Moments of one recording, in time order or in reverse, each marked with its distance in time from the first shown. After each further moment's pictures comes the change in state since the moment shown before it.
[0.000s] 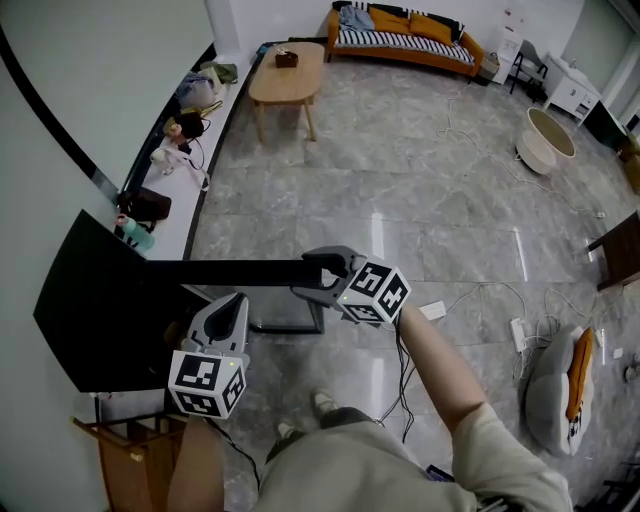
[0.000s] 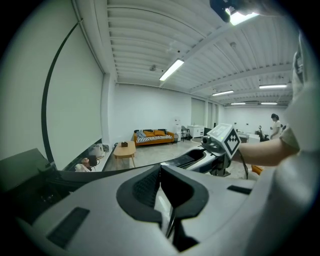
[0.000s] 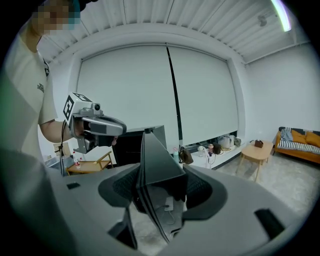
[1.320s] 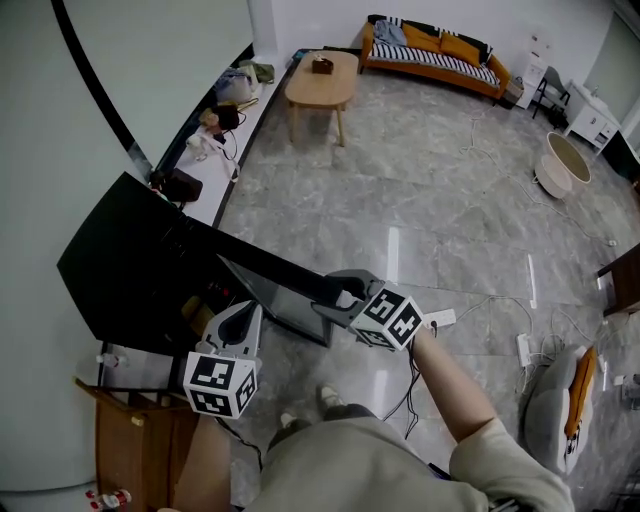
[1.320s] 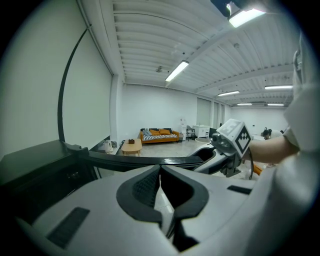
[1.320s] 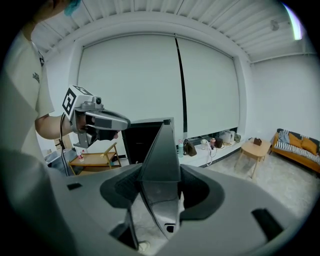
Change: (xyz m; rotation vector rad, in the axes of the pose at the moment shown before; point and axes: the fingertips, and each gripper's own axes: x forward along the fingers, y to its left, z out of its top) left arm -0.103 -0.012 -0.050 -0.041 0.005 0.061; right arm -0.008 0.119 -0.020 -0.034 0.106 -0.038
